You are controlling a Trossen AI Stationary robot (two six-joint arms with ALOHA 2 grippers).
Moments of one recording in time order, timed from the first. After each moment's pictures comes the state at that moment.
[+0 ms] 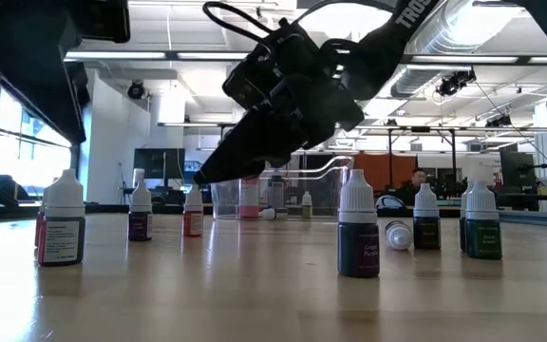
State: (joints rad) left arm -0.59 1.39 0.84 -0.44 -0.28 -0.95; right arm -0.05 2.09 1.22 0.29 -0.53 -0.18
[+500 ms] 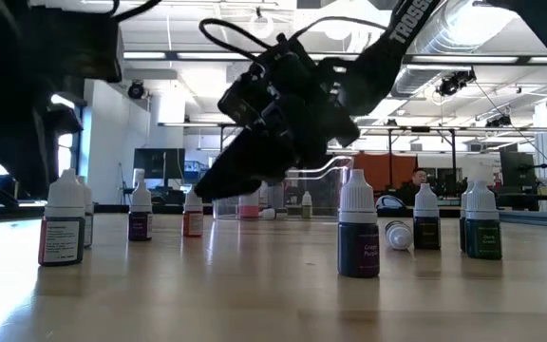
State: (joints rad) left arm -0.60 1.52 0.84 -0.46 -0.25 -0.91; right arm -0.04 2.16 1.22 0.38 -0.54 -0.13
